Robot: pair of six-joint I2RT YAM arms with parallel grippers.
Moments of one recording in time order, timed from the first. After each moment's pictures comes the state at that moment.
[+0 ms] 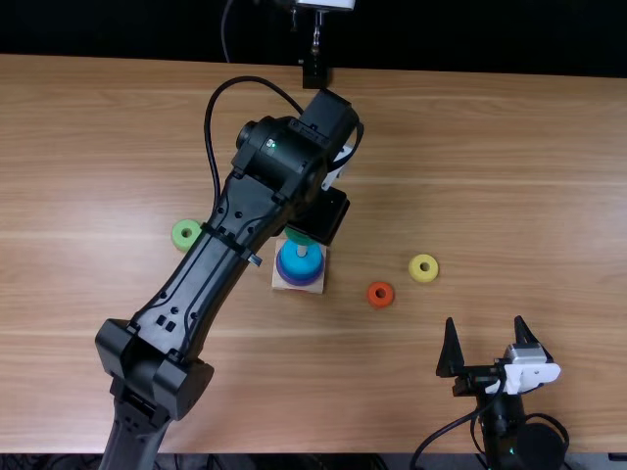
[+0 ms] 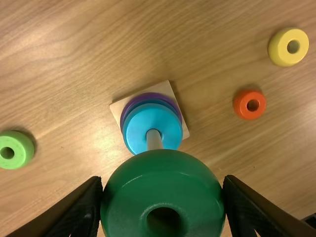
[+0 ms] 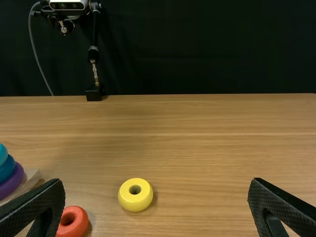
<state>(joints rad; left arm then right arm) -0.58 2.22 2.45 -1.55 0.03 -0.15 0.04 0.01 0.02 -0.04 -0.01 0.00</state>
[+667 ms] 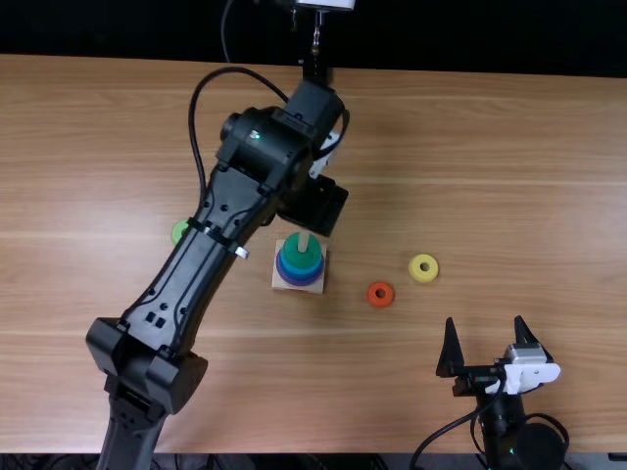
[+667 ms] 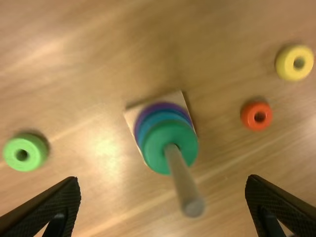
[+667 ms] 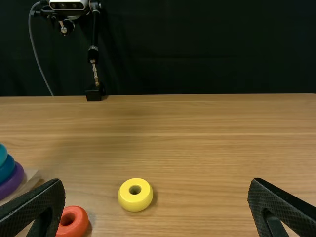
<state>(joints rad) -0.52 2.22 2.51 -1.54 0.04 -0.14 0.04 0.01 0.02 -0.04 -0.01 0.00</state>
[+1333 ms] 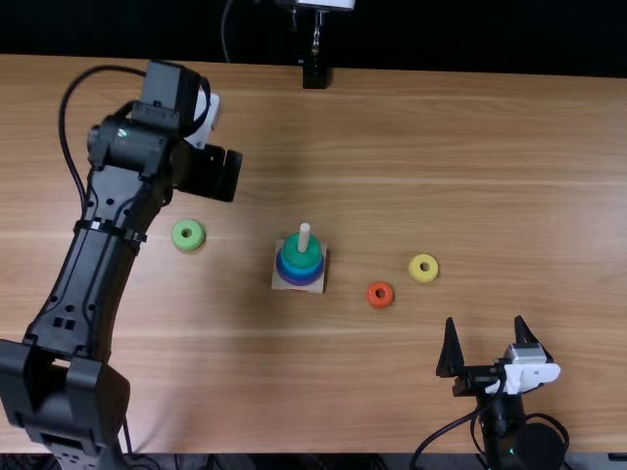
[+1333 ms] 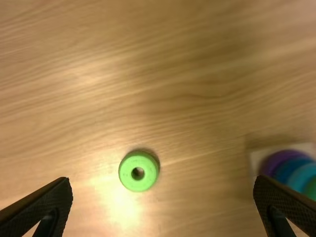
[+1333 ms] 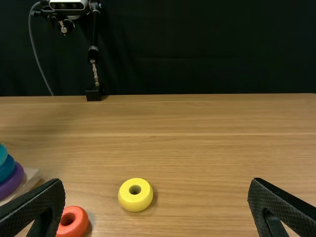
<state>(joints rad) -0.21 1.94 1.88 -1.04 0.01 0.01 0.04 0.01 0.02 -0.04 -0.01 0.00</state>
